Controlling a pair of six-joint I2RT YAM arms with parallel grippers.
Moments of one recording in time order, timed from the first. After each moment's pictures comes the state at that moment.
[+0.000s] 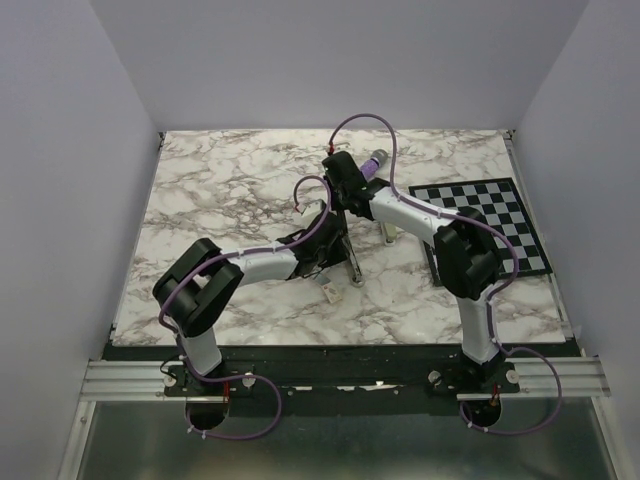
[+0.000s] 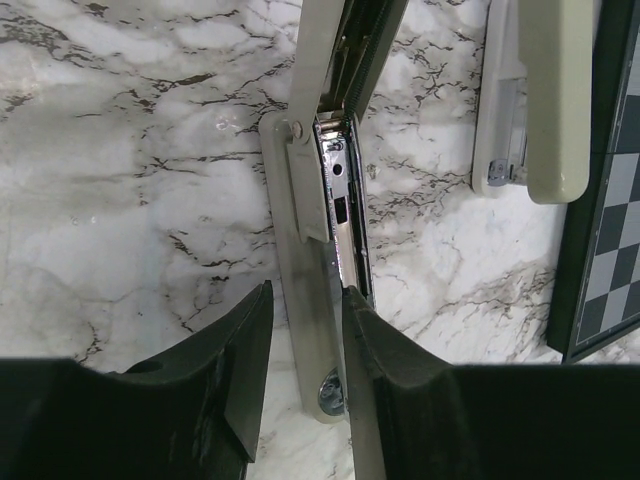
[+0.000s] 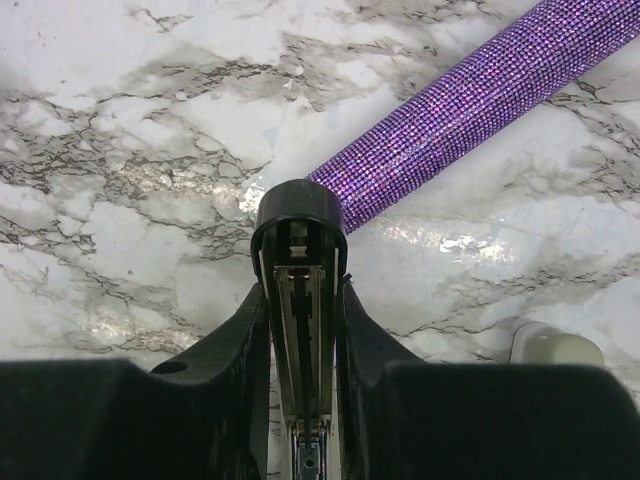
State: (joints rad) left arm -0.79 1.74 0.94 0.03 -0.17 -1.01; right arm 0.68 2.08 1.64 -0.31 0.32 0.28
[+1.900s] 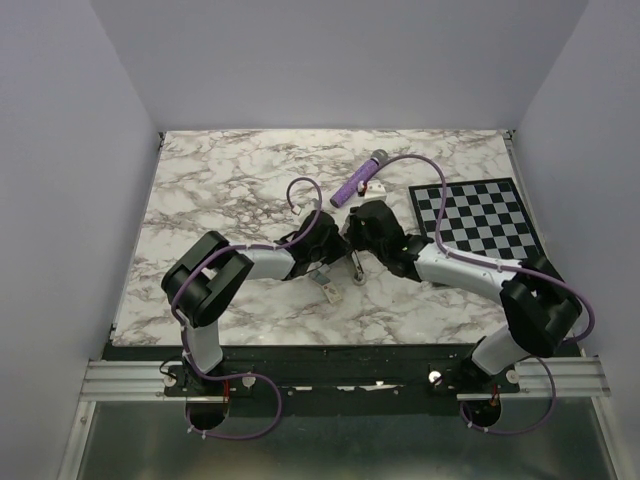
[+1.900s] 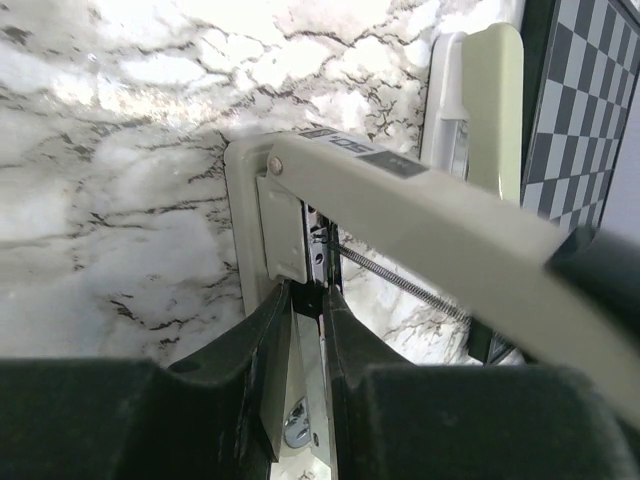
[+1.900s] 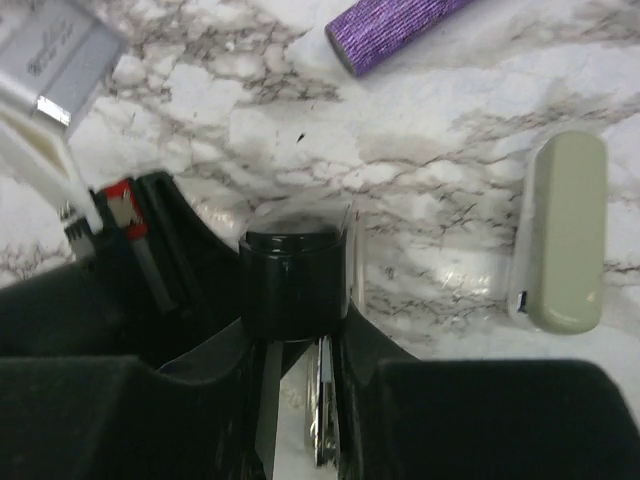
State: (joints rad) left arm -0.72 1.82 0.88 0.30 -0.03 -1.12; right arm 0.78 1.55 0.92 0.09 0.35 0.35
